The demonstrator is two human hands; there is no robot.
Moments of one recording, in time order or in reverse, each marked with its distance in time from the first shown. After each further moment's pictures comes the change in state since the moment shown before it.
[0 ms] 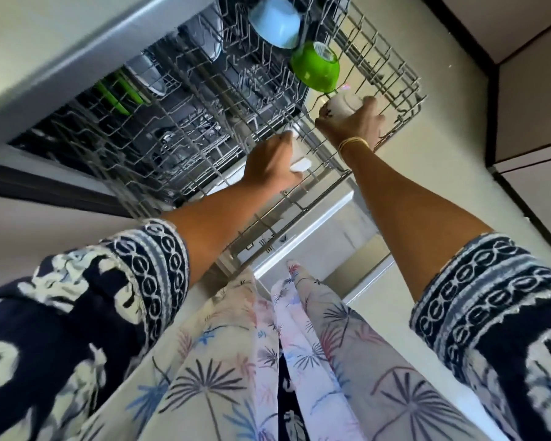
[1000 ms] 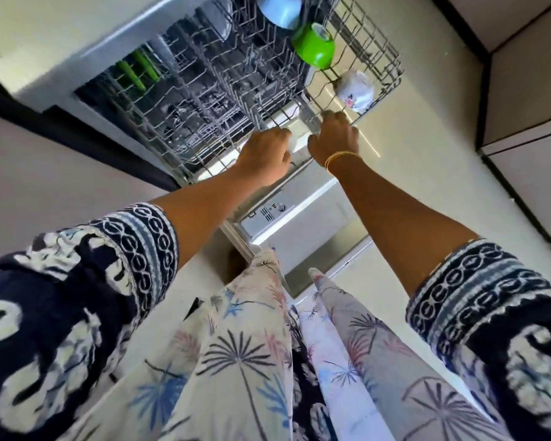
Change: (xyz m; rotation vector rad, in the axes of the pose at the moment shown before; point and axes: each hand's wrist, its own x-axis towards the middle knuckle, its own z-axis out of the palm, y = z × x) left_hand -0.099 0.008 -0.039 0.035 -0.013 0.189; right_hand -0.109 0.026 -0.046 -0.508 -0.160 -0.468
